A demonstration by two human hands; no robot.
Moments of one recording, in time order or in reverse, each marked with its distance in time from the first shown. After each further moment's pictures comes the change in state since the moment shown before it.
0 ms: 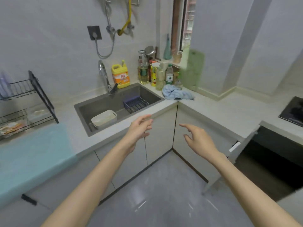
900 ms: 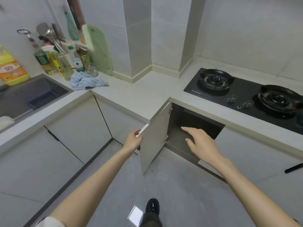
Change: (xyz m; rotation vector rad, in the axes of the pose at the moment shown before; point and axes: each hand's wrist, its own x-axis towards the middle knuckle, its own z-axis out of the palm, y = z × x) left_hand 0.042 -0.088 0.450 0.389 -0.230 -0.157; right_hand -0.156 0.375 -0.186 -0.147 0.035 0.319
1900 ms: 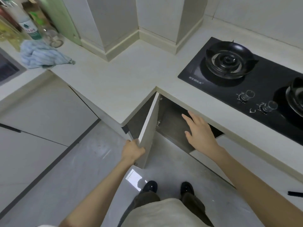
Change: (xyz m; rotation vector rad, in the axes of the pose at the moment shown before) left_hand 0.157 -0.013 0.162 0.560 -0.083 -0.249; right_hand 0.193 0.188 0.037 -0.177 -0.237 -0.021
